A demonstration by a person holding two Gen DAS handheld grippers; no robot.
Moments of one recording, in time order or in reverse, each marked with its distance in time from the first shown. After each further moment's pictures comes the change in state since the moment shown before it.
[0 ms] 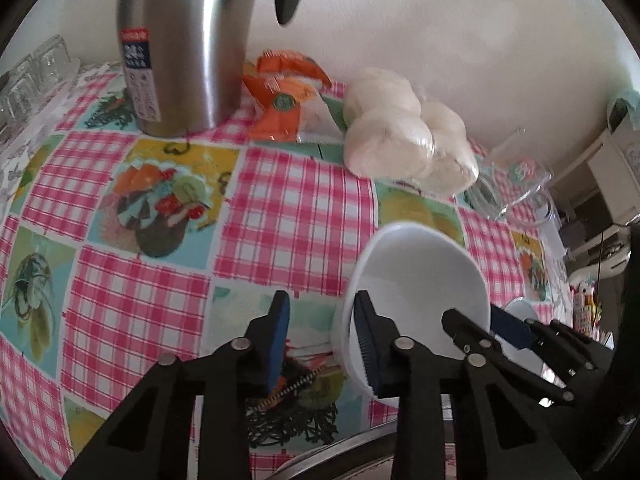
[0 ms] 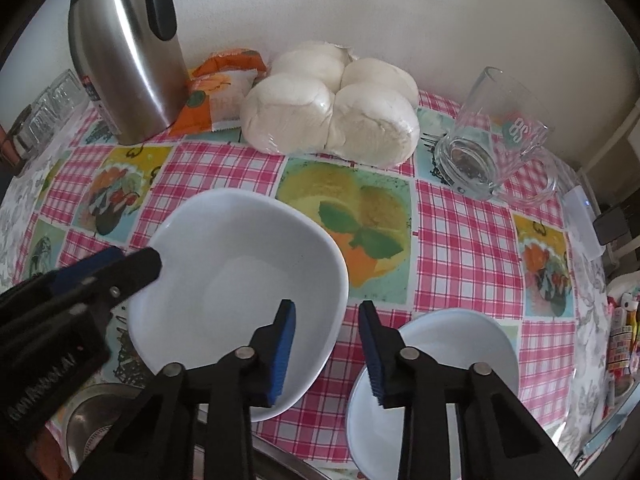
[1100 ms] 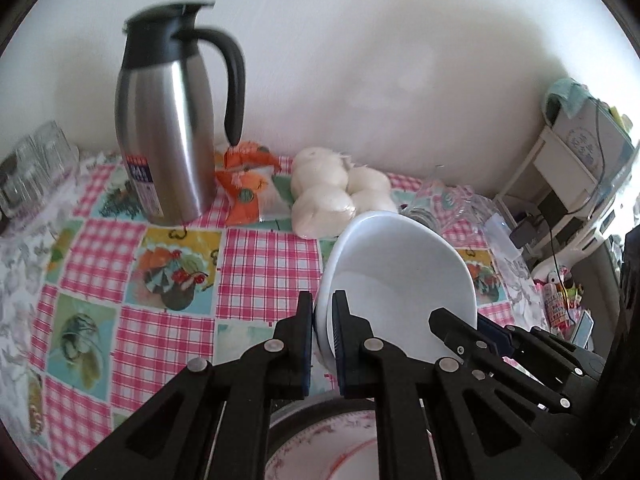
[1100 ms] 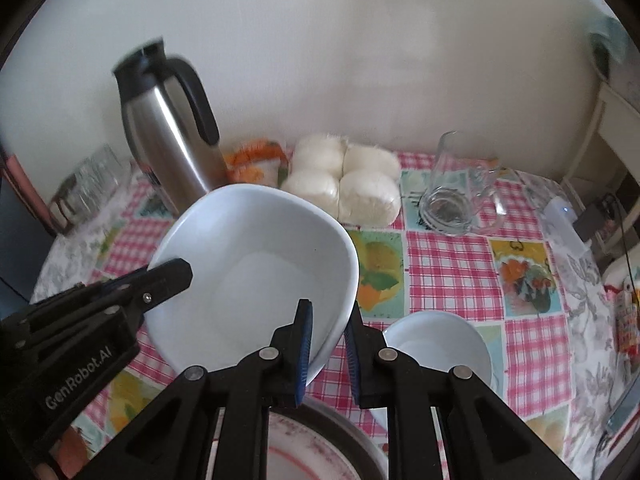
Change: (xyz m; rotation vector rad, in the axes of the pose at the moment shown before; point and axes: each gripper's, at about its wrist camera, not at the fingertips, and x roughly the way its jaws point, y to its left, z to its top) left arm -0.106 -0.036 -0.008 0.163 -0.208 -0.046; right arm -0.105 -0.010 -0.021 0.145 -0.255 0.108
